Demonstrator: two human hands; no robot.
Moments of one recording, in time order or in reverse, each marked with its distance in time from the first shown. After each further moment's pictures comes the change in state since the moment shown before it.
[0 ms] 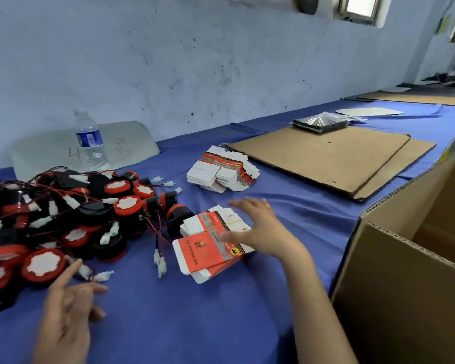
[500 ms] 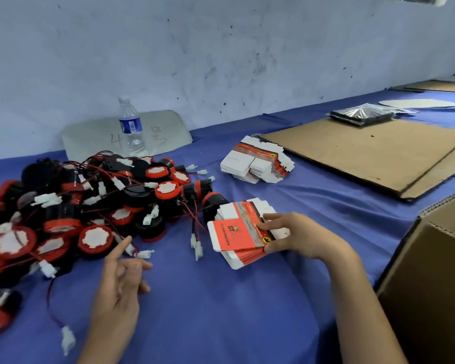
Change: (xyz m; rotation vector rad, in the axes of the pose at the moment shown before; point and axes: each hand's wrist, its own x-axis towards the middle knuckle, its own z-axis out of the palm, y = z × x) left_hand -0.005 -0.009 -0.009 0.079 0.014 0.170; right_hand 0.012 0.019 0.008 -0.113 -0.259 0.010
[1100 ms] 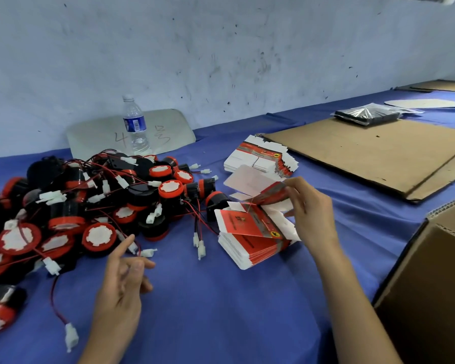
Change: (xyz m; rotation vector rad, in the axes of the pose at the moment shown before) left_hand -0.005 0.007 0.003 0.055 0.007 0.005; right_hand 0.005 -0.012 0.007 0.153 0.852 -0.331
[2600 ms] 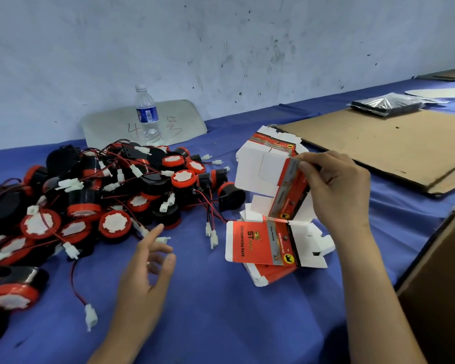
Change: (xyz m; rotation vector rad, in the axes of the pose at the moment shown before) left_hand -0.009 0.014 0.003 0.190 -0.048 0.028; right_hand 0.010 -0.050 -0.020 -0.081 0.150 -0.055
